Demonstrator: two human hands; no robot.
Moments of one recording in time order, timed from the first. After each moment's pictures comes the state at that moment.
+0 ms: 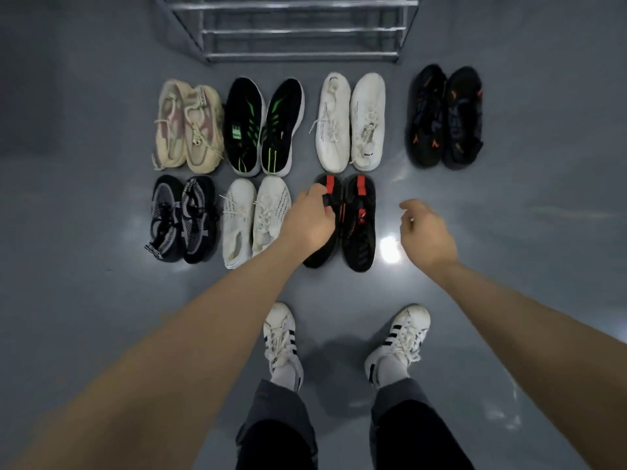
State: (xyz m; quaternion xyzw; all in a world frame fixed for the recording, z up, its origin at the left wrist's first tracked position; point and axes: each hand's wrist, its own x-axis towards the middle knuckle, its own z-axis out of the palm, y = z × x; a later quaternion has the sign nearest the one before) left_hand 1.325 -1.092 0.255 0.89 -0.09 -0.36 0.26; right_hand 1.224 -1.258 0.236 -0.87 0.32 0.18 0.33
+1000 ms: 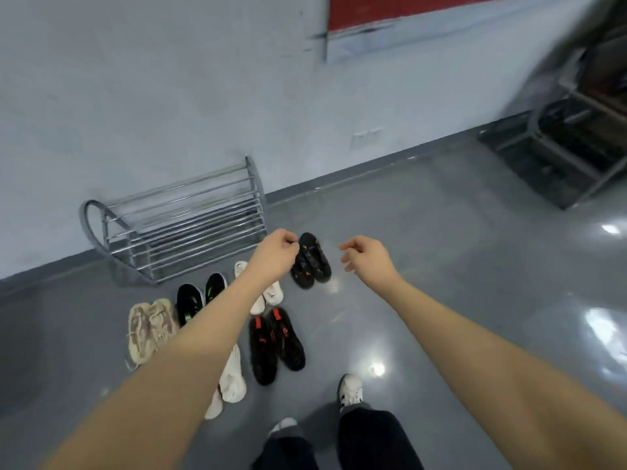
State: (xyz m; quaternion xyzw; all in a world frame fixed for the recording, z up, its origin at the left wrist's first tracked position) left_hand 1.293 -1.211 0.685 0.83 -0.25 -0.36 0.34; right_hand 1.154 -1.327 0.670 -0.72 0.46 -0.05 0.52
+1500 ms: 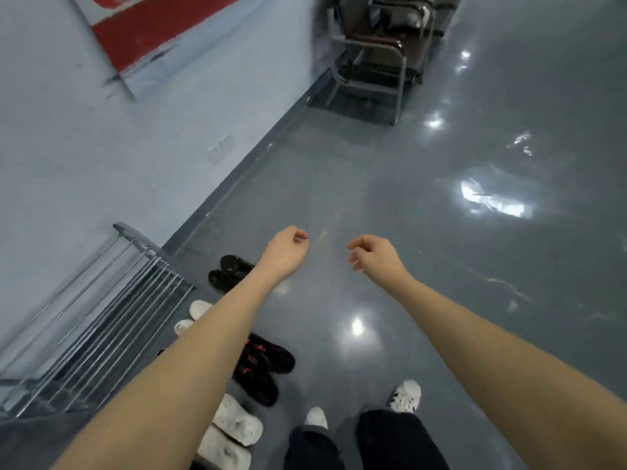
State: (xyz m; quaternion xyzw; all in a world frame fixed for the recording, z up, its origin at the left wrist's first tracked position) left_hand 1.182 -1.234 0.713 0.70 -0.52 -0.44 0.22; right_hand 1.001 -1.235 0.698 -0.55 0.67 -0.23 0.45
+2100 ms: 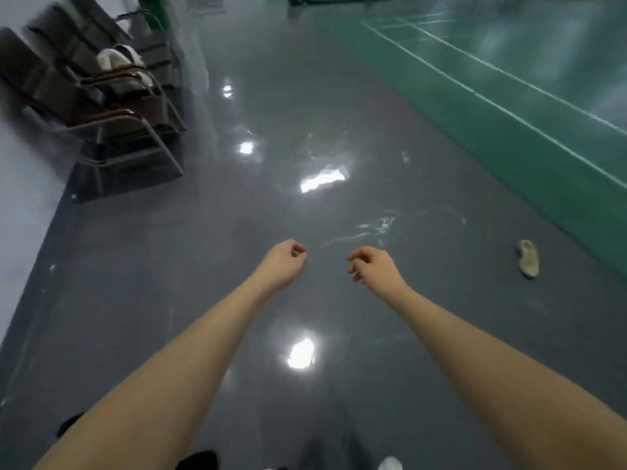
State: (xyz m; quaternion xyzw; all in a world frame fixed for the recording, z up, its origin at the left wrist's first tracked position) left_hand 0.820 -1.153 0.767 0.42 -0.79 -0.45 0.03; right_hand 0.684 -1.022 0.741 -0.27 0.81 -0.41 0.30
